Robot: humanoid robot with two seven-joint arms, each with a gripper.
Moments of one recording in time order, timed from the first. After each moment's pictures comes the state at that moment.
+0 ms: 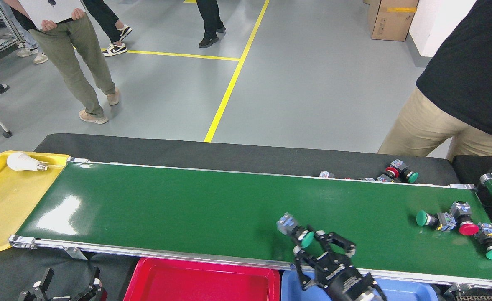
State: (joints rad) left arm 0.30 0.05 0.34 -1.68 -1.57 -0.25 0.11; right arm -0.01 -0.19 0.54 -1.67 1.42 -0.19 0.03
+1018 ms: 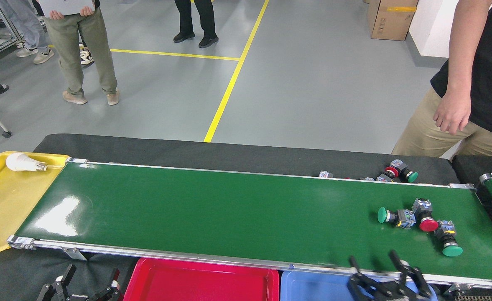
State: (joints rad) left arm 0.30 0.05 0.31 -1.71 -1.56 -0.37 0.12; right arm 0.40 -0.05 -0.22 -1.75 1.20 -0.07 -0.01
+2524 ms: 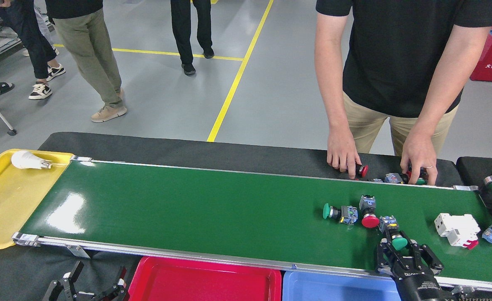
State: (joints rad) left arm 0.29 0.04 0.29 -1.70 -1.56 -0.38 0.12; right arm 0.14 -0.09 -0.03 -1.67 1.29 -0.09 0.08
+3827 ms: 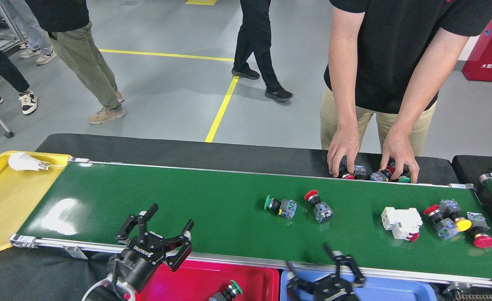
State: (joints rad) left arm -0.12 0.04 -0.07 -1.52 -1.57 -0.45 -0.07; right arm 0.26 -0.01 0.03 -1.76 1.38 -0.04 0.00
